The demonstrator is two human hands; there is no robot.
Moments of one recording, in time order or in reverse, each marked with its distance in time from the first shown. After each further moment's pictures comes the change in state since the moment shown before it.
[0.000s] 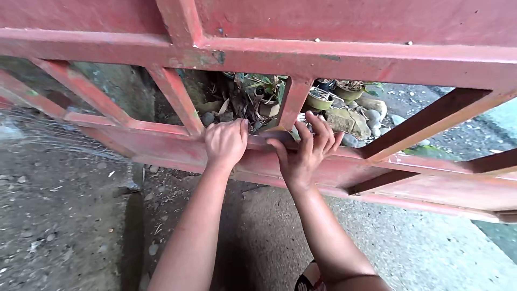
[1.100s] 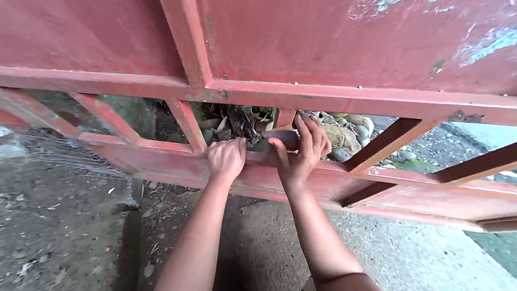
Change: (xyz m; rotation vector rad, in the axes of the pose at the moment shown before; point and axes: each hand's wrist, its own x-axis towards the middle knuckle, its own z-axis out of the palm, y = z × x) left_hand 0.002 0.008 -0.015 -0.035 -0.104 -0.059; right_hand 0.045 -0.017 0.000 0.113 0.065 0.064
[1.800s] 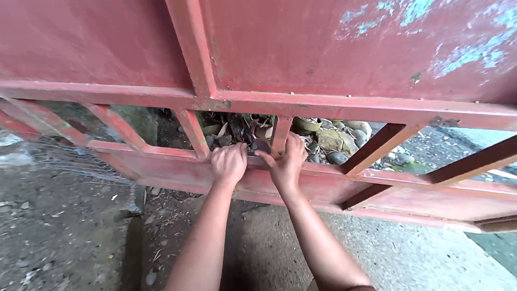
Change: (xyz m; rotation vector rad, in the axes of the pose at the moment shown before) left_hand 0.002 0.001 -0.003 -0.002 -0.006 -0.020; right_hand 0.003 -0.017 0.005 0.073 -0.338 0.268
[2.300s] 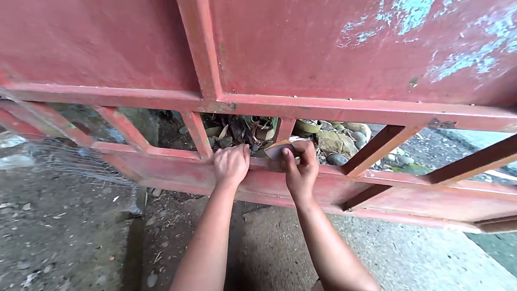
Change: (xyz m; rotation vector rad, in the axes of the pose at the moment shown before) left_hand 0.001 0.002 -0.002 0.013 -0.017 -0.011; right_hand -0.008 0.017 -0.013 0.521 0.117 -0.068
